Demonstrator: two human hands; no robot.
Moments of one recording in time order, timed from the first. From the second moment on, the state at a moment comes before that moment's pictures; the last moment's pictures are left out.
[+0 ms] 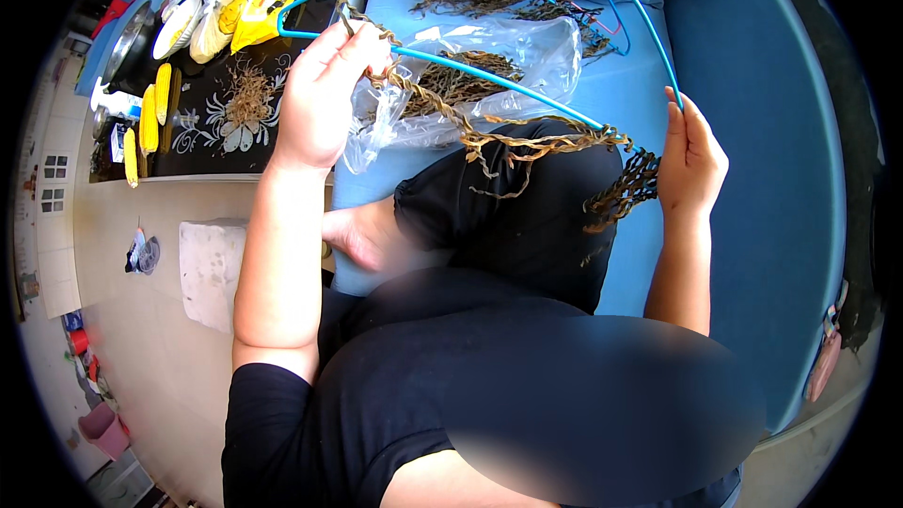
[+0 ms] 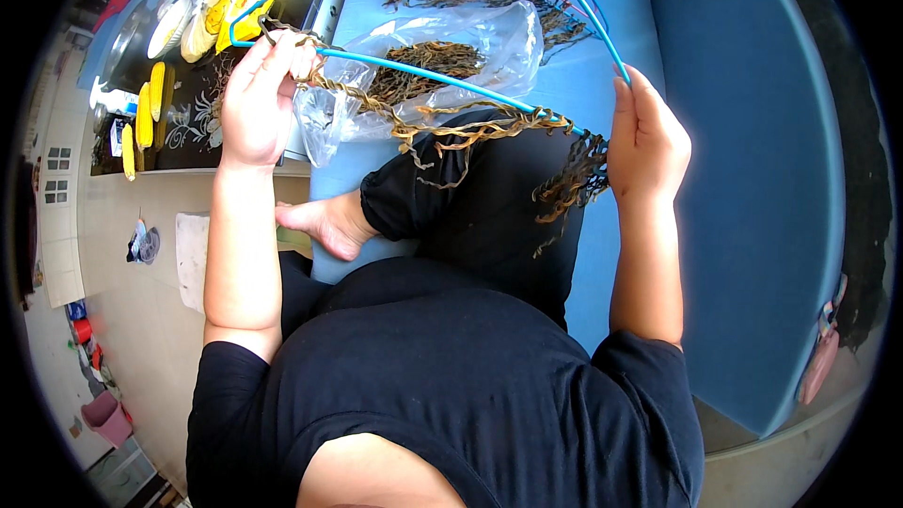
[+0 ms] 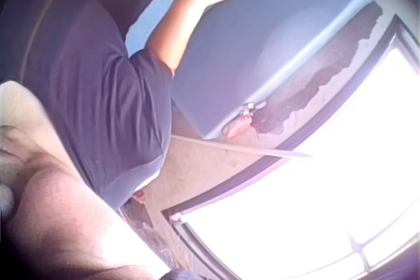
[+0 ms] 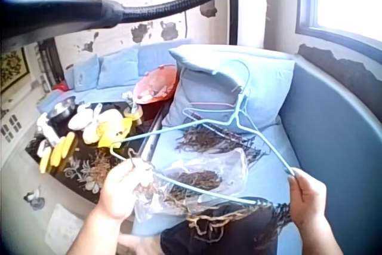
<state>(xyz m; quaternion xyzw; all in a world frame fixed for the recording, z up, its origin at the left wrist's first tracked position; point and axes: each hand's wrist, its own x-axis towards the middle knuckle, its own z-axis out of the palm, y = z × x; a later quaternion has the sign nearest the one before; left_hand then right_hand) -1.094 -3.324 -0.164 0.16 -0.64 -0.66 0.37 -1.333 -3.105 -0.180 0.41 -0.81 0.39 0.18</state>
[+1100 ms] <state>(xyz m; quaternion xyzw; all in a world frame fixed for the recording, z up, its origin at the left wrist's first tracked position) -1.111 -3.313 -0.148 0.13 -0.48 -0.80 0.34 -1.368 -3.087 -0.195 0.34 -0.83 0.42 0.17</state>
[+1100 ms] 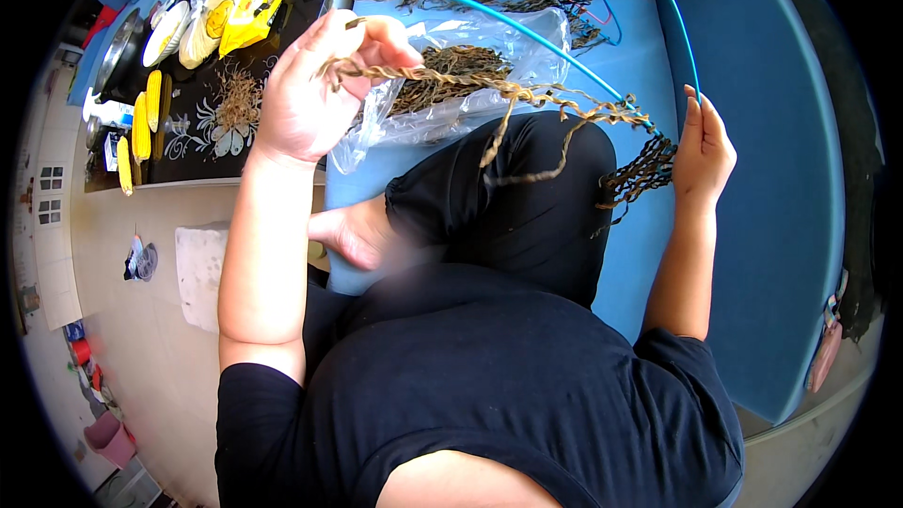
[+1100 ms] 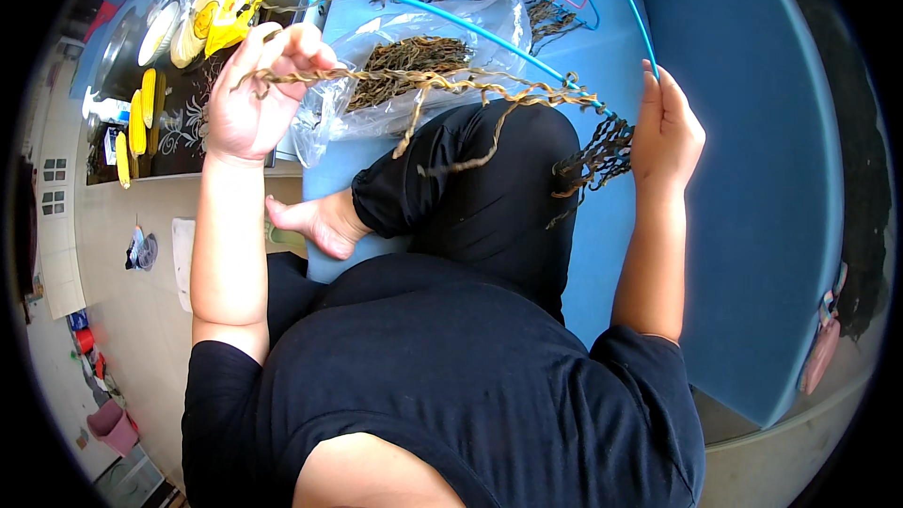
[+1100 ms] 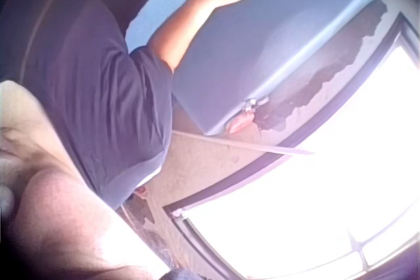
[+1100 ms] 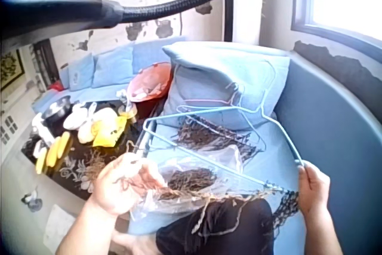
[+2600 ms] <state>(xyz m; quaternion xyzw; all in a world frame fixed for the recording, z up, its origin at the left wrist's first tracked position) -1.173 -3.362 -0.239 0.28 -0.95 0.12 0.02 -1.374 -3.084 -0.178 0.30 -0.80 0.50 0.17</state>
